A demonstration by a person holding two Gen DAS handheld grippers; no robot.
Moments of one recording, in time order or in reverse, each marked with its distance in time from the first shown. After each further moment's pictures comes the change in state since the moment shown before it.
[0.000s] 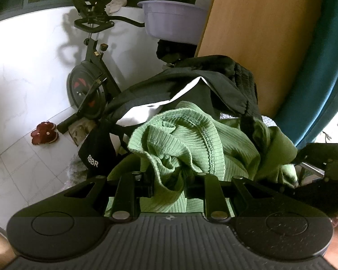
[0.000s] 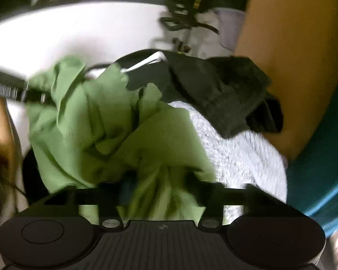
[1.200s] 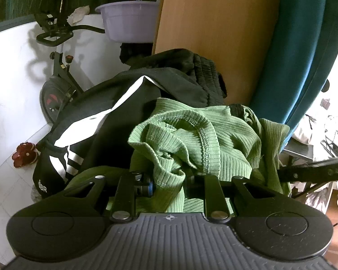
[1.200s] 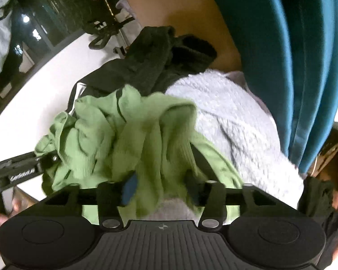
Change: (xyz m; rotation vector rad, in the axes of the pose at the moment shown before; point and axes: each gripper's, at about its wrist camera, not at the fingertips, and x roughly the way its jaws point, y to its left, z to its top) left arm 0.030 -0.047 0.003 0.139 -0.007 -0.101; right arm -0.042 -0.080 -0.064 0.635 0.006 0.125
